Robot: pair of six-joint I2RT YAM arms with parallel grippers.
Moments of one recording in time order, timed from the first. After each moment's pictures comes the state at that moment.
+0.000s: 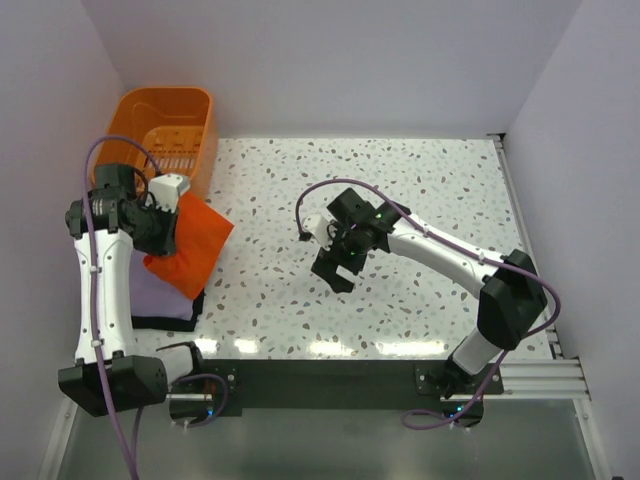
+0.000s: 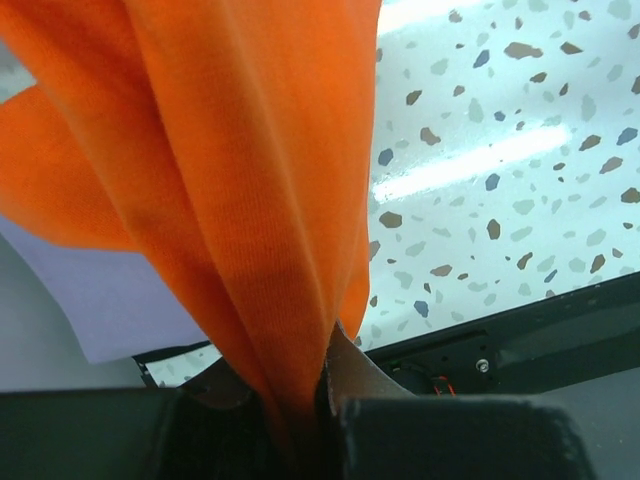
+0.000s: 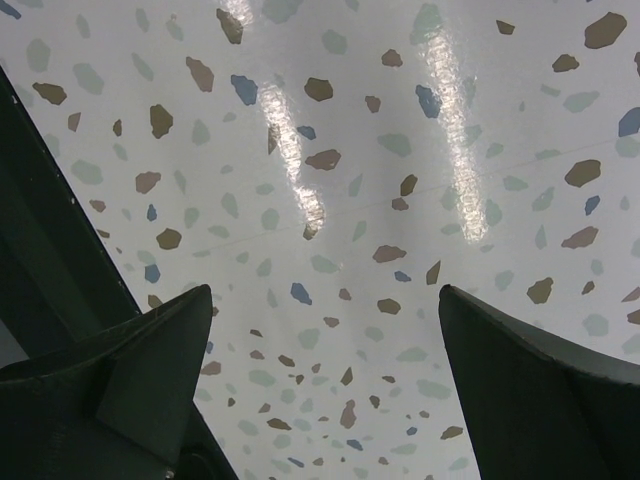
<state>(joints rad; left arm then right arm) 0.21 1.19 1.39 -1.32 0.24 0.44 0.79 1.63 1.32 -0.86 -0.27 -0.37</state>
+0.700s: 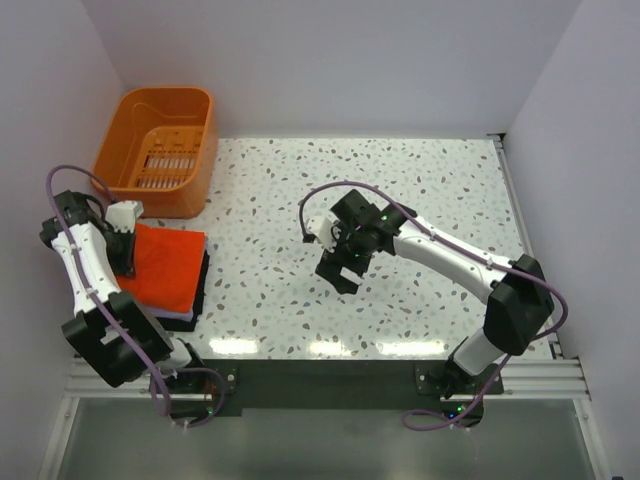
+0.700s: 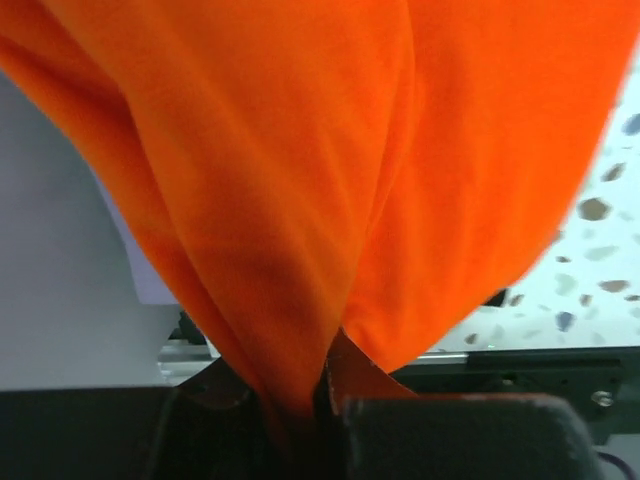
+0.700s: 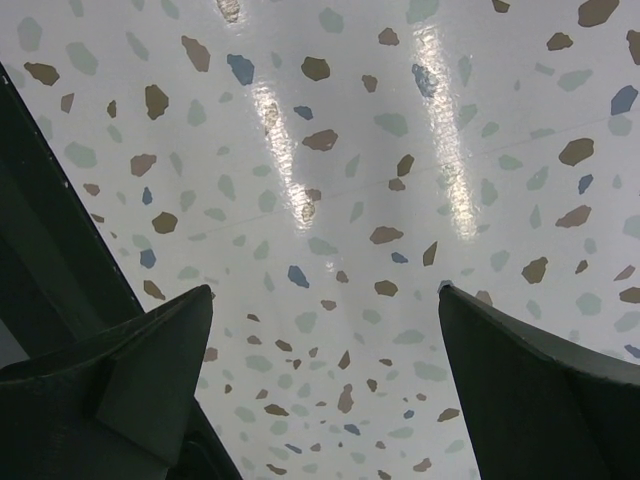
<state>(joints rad) 0.63 1.35 1.20 -1.16 0.18 0.65 0.79 1.58 1.30 -0.88 -0.24 -0.38</state>
